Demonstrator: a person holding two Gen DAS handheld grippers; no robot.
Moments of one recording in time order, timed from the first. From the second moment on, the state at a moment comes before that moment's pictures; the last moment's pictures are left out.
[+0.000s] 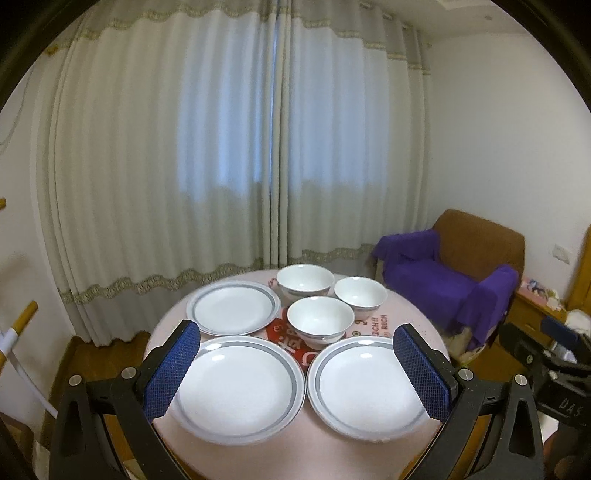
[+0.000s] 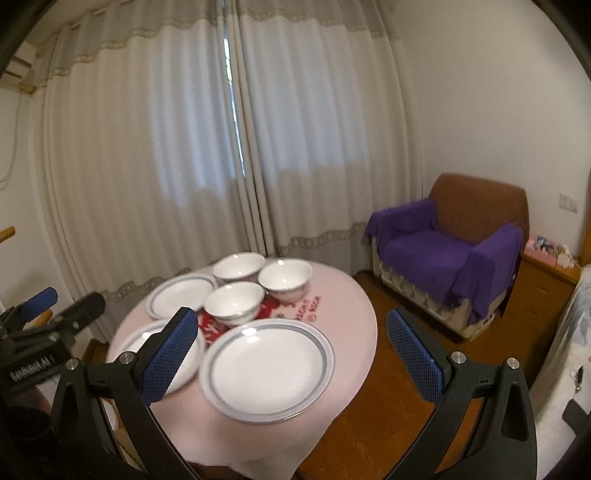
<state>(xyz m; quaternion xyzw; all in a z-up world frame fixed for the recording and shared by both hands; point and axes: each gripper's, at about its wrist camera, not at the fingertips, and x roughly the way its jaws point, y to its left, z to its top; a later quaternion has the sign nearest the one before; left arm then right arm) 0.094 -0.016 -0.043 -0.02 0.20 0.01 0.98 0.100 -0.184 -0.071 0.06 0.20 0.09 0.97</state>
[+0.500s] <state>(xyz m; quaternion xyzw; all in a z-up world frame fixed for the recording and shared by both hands) 0.241 -0.020 -0.059 -0.03 0.33 0.02 0.94 0.254 -0.200 -0.127 0.06 0.33 0.14 0.93</state>
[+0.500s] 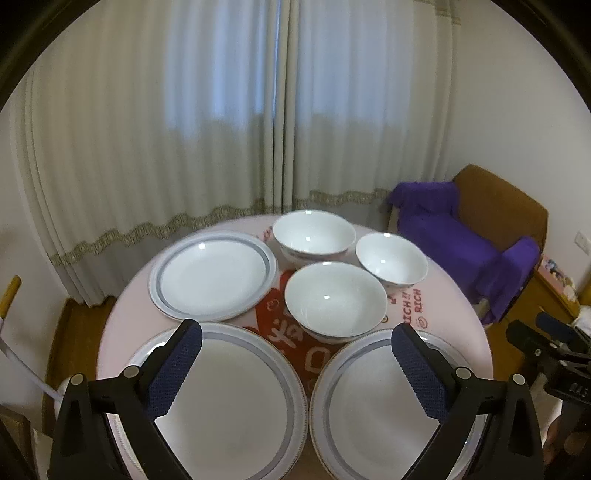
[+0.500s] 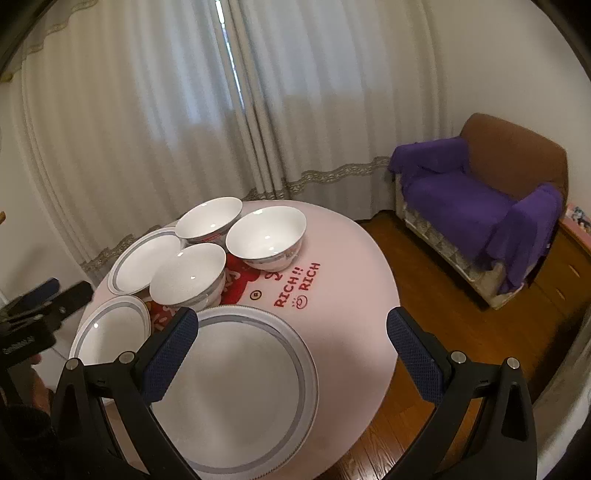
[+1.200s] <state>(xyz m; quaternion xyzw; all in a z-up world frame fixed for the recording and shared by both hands) 0.188 0.034 -0.094 -0.08 0.35 -0.08 0.93 0.226 -0.176 -0.170 0.08 0.37 0.14 0.92</state>
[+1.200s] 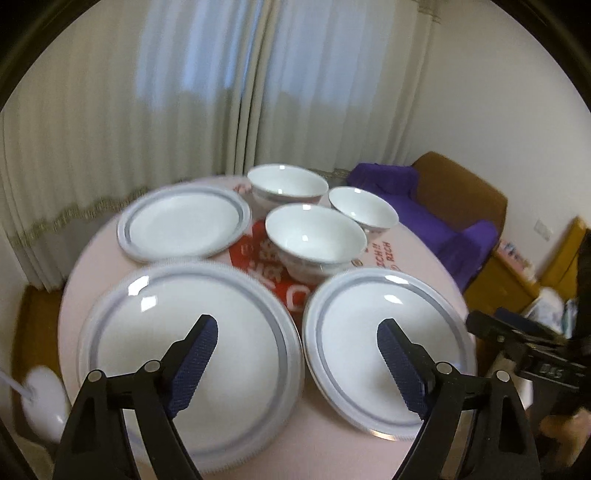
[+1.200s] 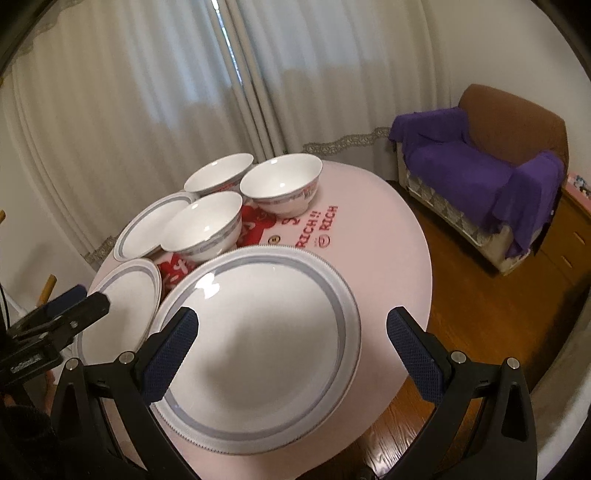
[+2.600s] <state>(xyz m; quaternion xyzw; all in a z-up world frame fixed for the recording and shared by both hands) 0.211 -0.026 -0.146 -0.16 0.42 0.04 0.89 0.273 -0.218 -0.238 0.16 0.43 0.25 0.85</state>
